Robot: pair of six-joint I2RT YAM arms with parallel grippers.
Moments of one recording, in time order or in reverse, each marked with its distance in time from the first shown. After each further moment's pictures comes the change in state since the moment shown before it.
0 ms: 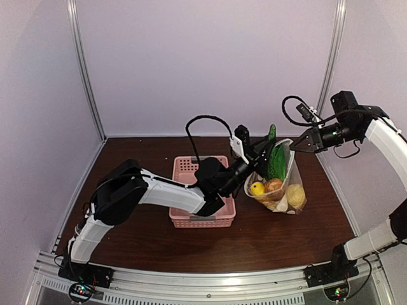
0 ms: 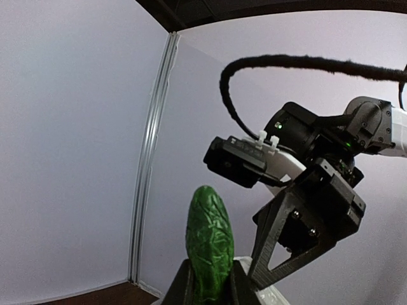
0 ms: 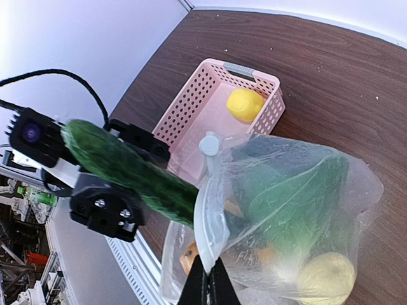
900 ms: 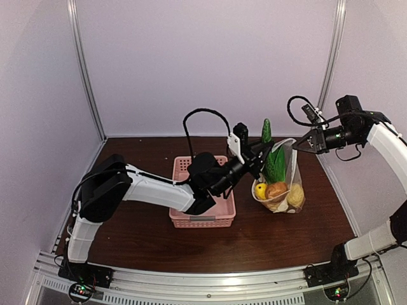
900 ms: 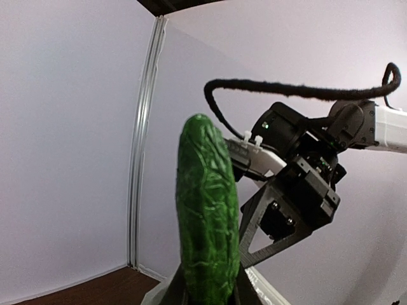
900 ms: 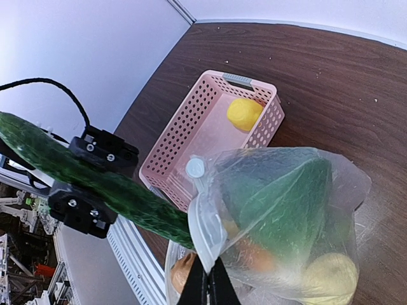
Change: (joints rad) left arm 0.000 -0.131 -0.147 -0.102 0.051 0.014; right arm -0.069 -0.027 -0.071 0.076 -0.092 0.024
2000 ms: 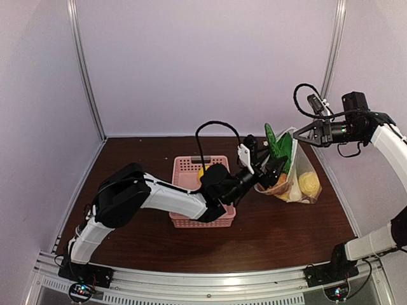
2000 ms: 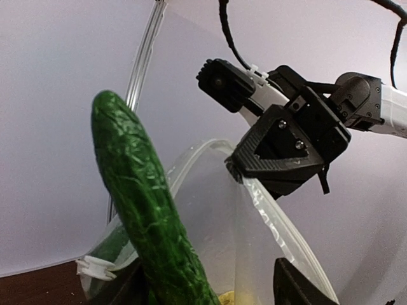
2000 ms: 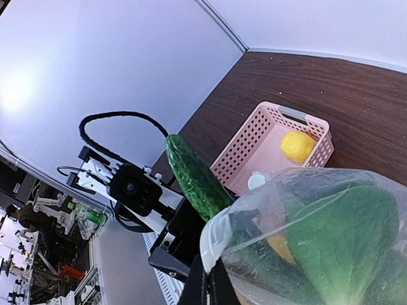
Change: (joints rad) left arm -0.033 0.160 0.141 0.040 -0.026 -0.075; right arm -0.023 -0.035 -0.009 0.108 -0.227 0.107
